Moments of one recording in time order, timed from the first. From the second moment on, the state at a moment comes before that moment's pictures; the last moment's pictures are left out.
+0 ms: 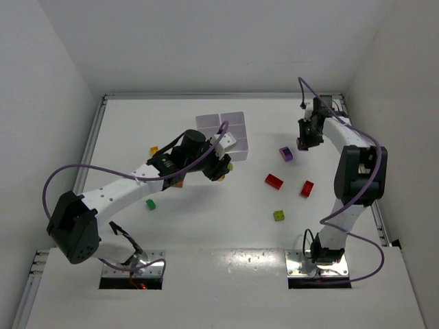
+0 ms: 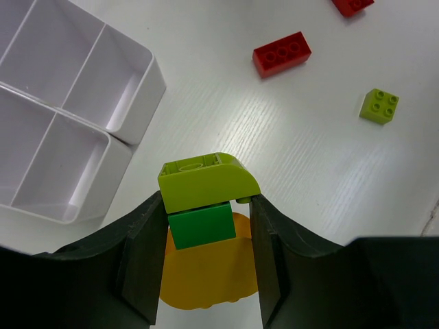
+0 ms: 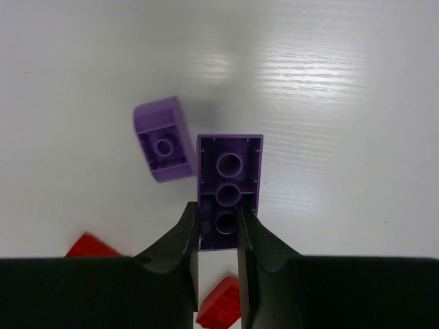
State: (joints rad) left arm -0.72 1.36 1.01 -0.17 0.24 0.15; right arm -0.07 1.87 1.39 -0.61 -0.12 -0.10
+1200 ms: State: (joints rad) left arm -0.56 1.41 0.92 0.03 0.75 -0.01; right arm 0.07 1.78 1.42 -0.70 -0.97 -0.09
